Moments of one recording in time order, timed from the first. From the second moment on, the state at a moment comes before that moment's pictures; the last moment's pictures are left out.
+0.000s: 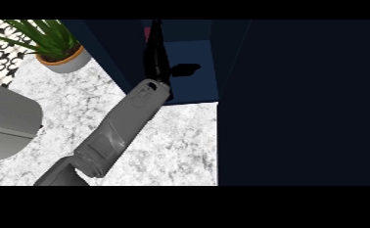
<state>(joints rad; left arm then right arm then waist) -1.05 0.00 -0.55 -0.30 0.37 0.97 -0.25 0.44 -0.27 0.02 -2.34 -0.53 0.44 0.10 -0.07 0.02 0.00</state>
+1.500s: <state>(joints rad) -0.62 0.04 -0.57 -1.05 0.46 0.87 -0.42 0.44 -0.25 0.10 -2.36 -0.51 0.32 0.11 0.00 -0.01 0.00</state>
